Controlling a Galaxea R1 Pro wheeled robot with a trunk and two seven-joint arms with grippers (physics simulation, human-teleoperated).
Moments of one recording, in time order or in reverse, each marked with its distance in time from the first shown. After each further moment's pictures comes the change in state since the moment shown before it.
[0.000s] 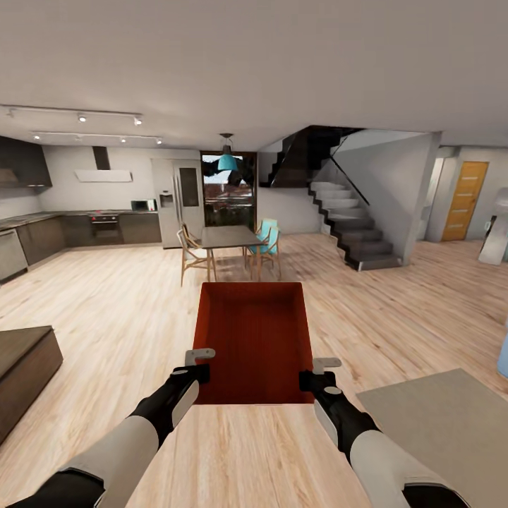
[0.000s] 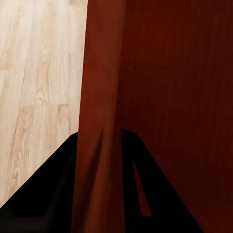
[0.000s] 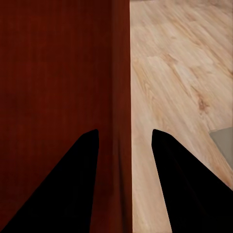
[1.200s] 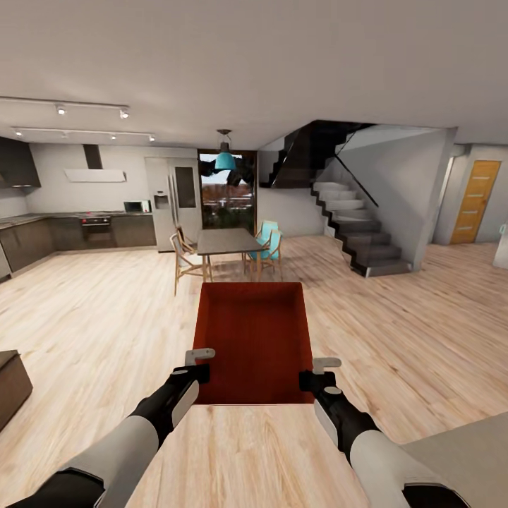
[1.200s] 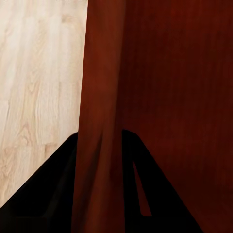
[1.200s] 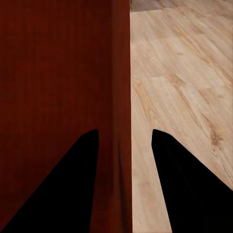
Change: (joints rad) left arm 0.000 0.000 -0.001 0.001 0.002 0.000 0.000; right arm 0.000 0.000 0.000 -0.001 0.001 0.001 0.000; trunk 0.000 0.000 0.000
